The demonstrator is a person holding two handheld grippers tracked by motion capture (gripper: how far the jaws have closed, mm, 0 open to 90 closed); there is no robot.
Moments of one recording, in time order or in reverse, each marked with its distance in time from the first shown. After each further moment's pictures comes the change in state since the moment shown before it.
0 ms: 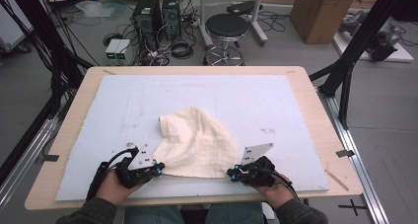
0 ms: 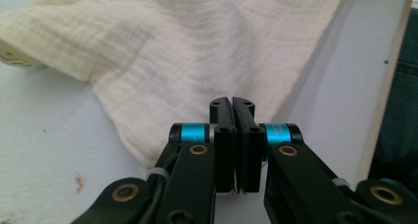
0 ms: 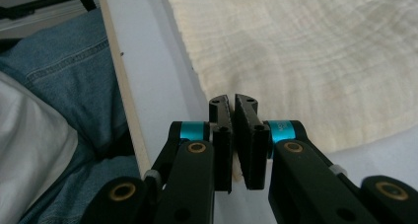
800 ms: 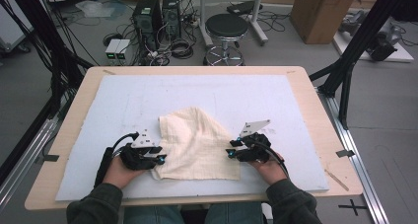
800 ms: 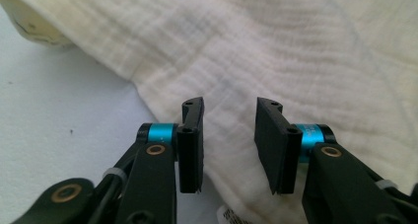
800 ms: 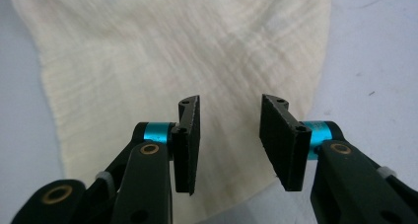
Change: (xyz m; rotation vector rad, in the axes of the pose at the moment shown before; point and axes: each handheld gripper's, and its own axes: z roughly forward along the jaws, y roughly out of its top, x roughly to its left) left arm 0.048 -0.006 0.037 0.026 0.016 -0.124; right arm -0.064 0.018 0.015 -0.020 -0.129 0.093
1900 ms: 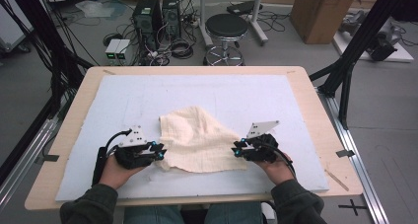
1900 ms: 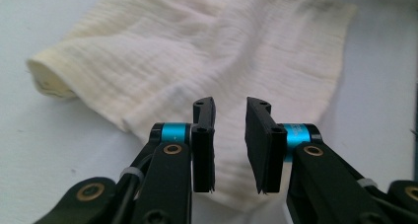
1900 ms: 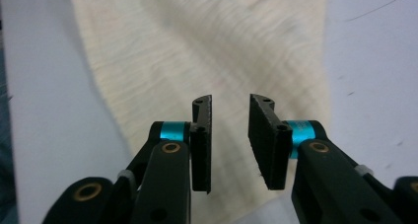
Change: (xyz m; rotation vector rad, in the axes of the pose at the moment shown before) left arm -0.006 0.005 -0.027 -0.170 -0.083 0.003; right arm 0.002 -0.006 -0.022 -0.035 0.011 -0.047
